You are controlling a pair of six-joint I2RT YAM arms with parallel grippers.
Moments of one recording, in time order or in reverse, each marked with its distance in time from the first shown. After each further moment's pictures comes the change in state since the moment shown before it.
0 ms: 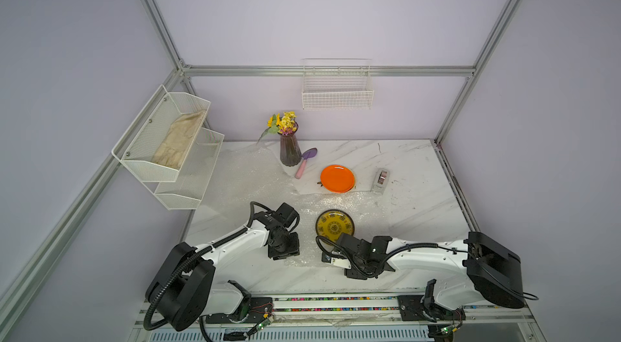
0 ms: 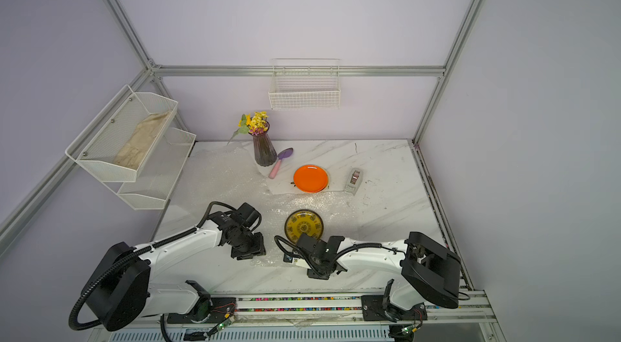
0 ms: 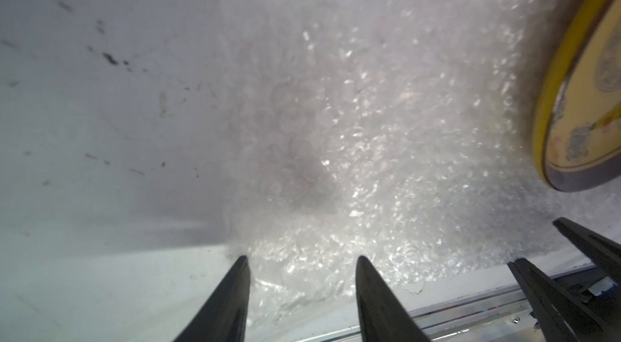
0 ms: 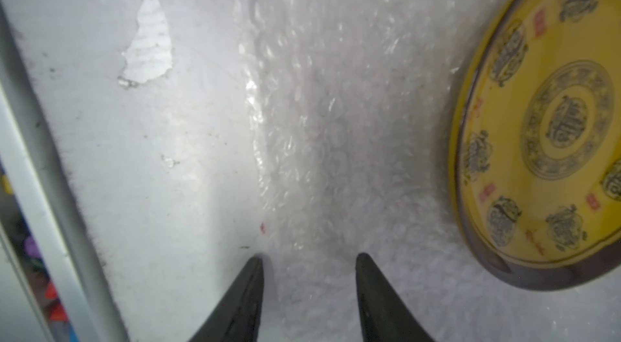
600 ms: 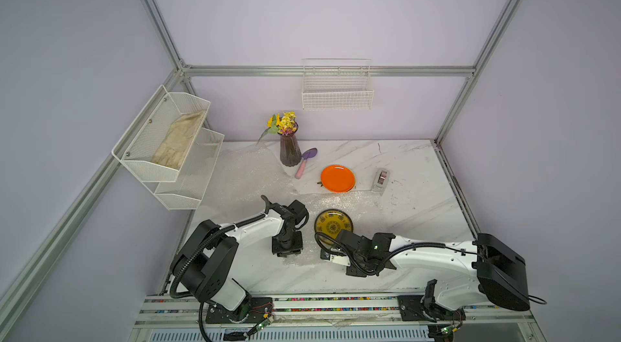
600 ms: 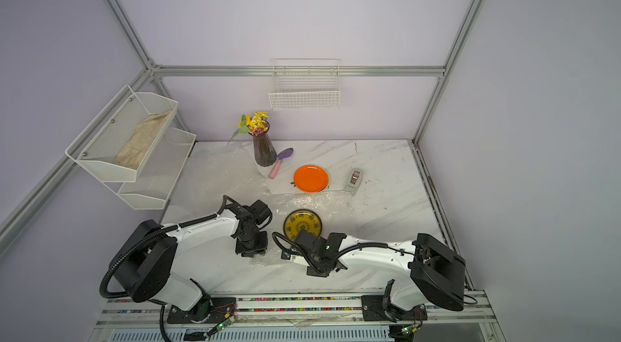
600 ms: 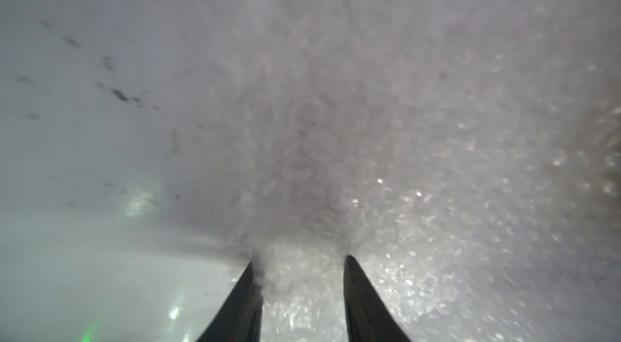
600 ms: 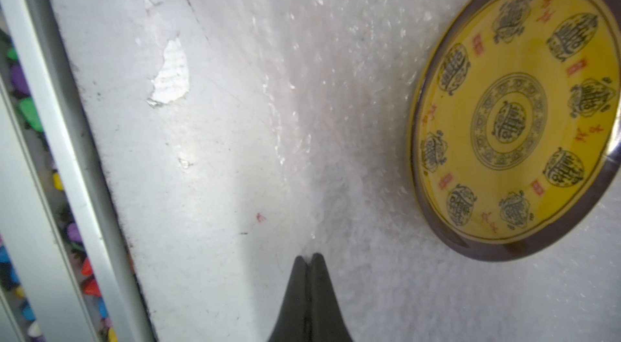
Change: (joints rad) left arm -0.027 0.196 0.112 -0.123 -0.141 -0.004; right arm 0.003 -0.039 0.075 -0.084 -0.047 0.008
